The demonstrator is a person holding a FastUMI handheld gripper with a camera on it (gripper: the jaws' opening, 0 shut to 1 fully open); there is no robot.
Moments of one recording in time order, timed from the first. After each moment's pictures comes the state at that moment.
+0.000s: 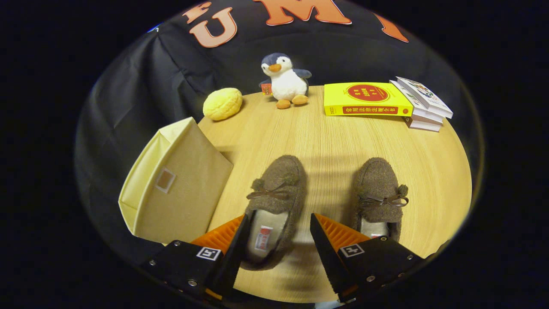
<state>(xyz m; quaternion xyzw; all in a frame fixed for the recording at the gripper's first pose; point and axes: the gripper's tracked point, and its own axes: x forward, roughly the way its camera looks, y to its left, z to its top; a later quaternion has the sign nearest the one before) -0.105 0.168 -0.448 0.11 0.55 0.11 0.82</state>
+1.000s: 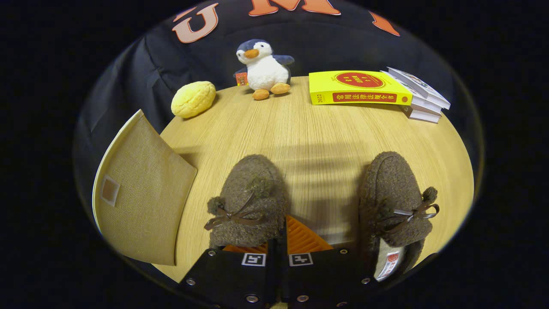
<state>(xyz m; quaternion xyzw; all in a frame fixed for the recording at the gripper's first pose) -0.072 0.164 -0.509 0.11 0.54 0.04 0.83</state>
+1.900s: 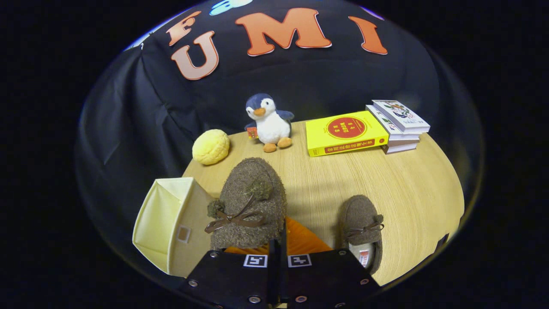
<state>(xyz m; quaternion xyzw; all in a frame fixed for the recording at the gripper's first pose) -0.034 0.166 -0.351 0.15 0.47 0.02 0.87</state>
